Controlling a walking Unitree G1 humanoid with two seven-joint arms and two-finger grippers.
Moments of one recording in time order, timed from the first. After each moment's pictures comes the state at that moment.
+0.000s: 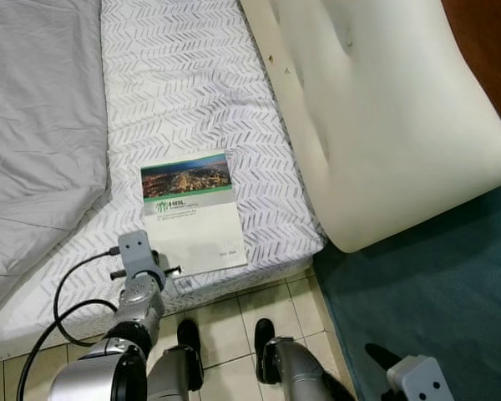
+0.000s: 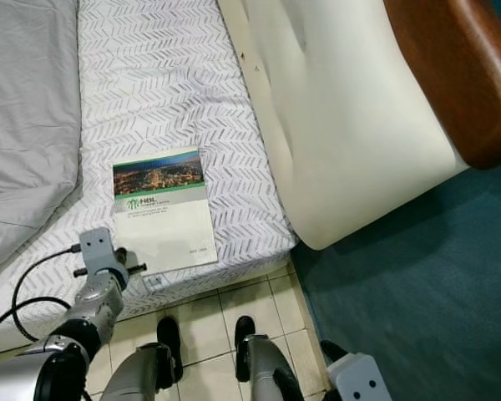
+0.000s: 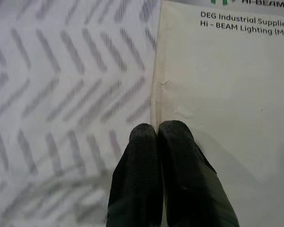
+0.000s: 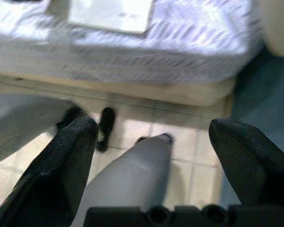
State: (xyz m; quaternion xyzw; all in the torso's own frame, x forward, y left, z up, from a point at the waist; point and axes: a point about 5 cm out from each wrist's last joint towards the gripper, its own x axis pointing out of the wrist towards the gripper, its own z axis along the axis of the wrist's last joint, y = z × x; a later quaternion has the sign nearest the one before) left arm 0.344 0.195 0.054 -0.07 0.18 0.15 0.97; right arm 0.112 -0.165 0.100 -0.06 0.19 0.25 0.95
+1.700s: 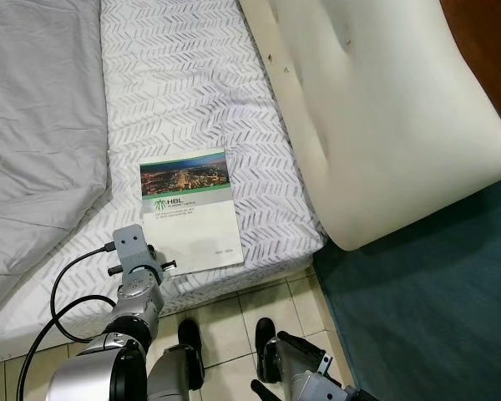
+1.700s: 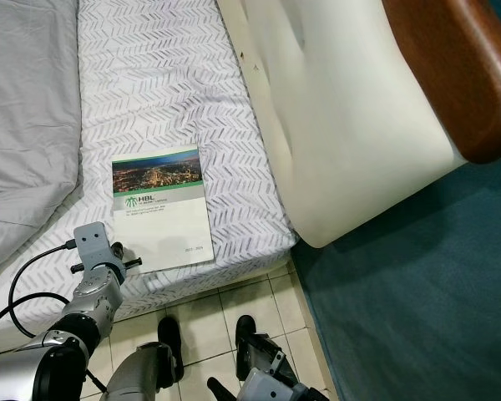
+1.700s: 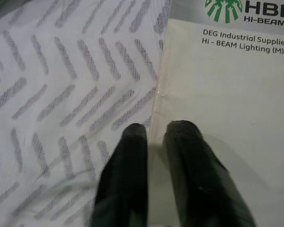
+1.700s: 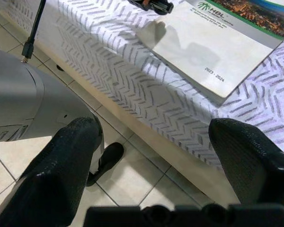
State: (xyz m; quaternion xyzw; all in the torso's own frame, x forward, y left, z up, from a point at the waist) left arm 0.347 0.198 0.058 -0.08 0.17 0.17 0.97; right arm 0.163 -0.105 0.037 -0.23 0.01 0.42 0.88
